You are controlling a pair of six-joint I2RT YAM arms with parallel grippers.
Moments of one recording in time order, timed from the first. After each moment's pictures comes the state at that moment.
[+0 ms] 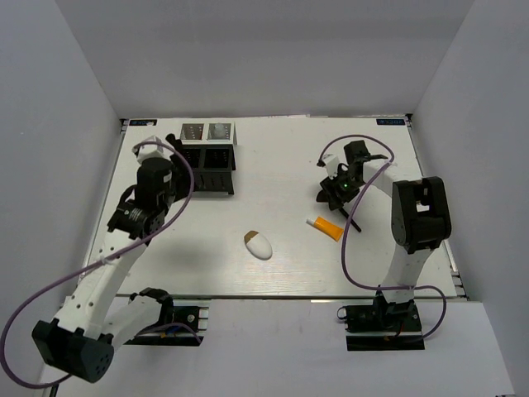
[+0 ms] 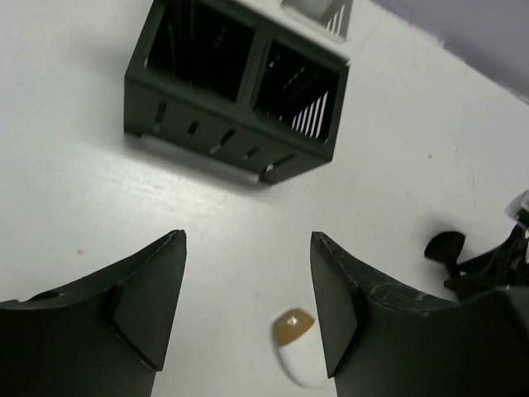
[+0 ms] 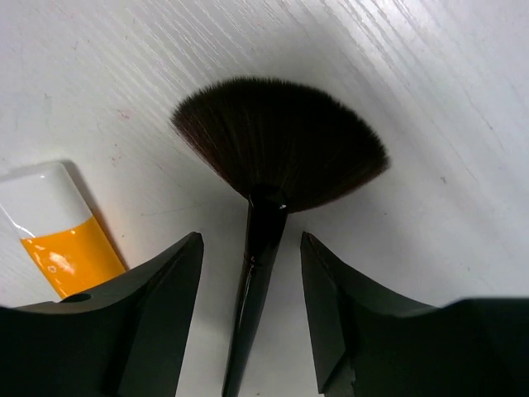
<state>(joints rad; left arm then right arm) -0.33 0.97 1.00 -0.50 -0.29 -0.60 0.19 1.88 1.24 -0.61 -0.33 -0.54</state>
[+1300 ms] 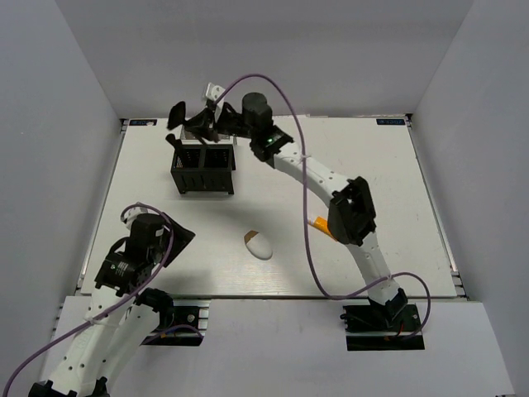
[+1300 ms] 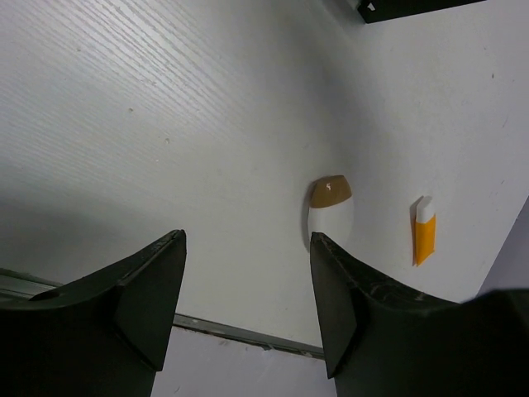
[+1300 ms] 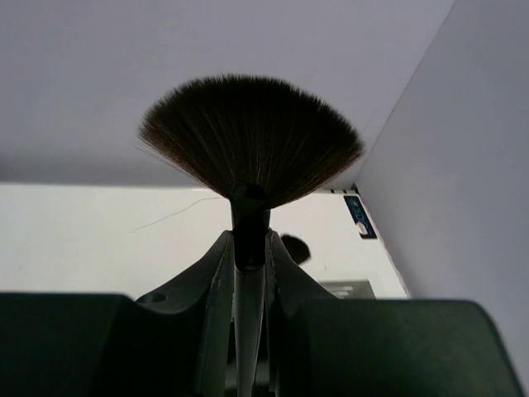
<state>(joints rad) -0.33 0.54 0.68 -0.92 -0.16 -1.03 0.77 2.26 2.20 0.18 -0.68 -0.19</state>
